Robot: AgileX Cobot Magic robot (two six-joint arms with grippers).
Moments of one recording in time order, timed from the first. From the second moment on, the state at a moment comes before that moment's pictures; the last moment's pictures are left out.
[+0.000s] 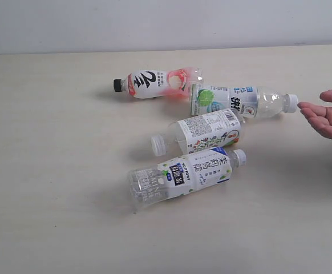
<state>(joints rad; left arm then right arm) -0.08 0.58 -0.52 0.21 -0.51 -0.46 0.24 0.01 0.00 0.11 0.29 -0.04</state>
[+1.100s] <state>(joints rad) -0.26 1.84 -1.44 1.46 0.51 -0.83 0.24 0.01 0.00 0.11 0.29 -0.04</state>
